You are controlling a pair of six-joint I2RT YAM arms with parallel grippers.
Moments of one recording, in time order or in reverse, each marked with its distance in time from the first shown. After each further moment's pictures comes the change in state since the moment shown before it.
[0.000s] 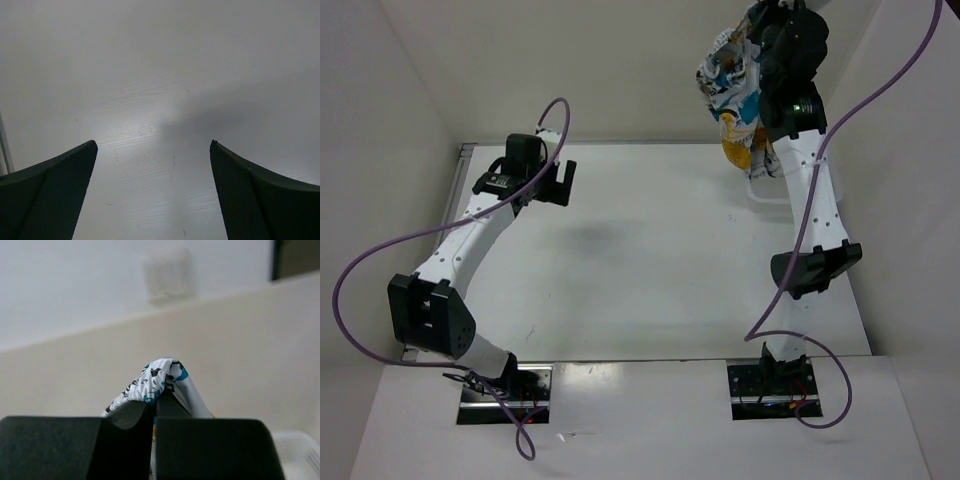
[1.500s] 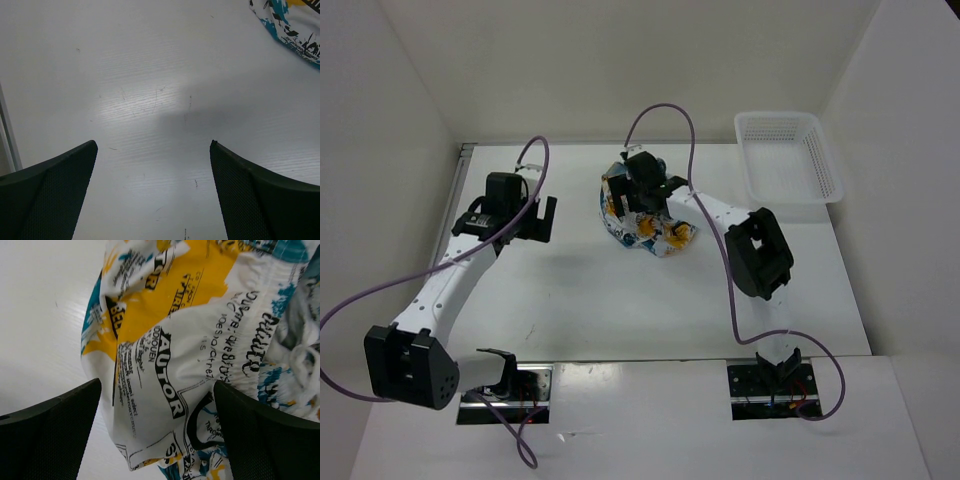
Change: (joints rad) left arm 0.059 -0.282 -0.324 -0.030 -0.031 0.000; right arm 0.431 0.154 -0.793 -0.137 -0.240 0.099
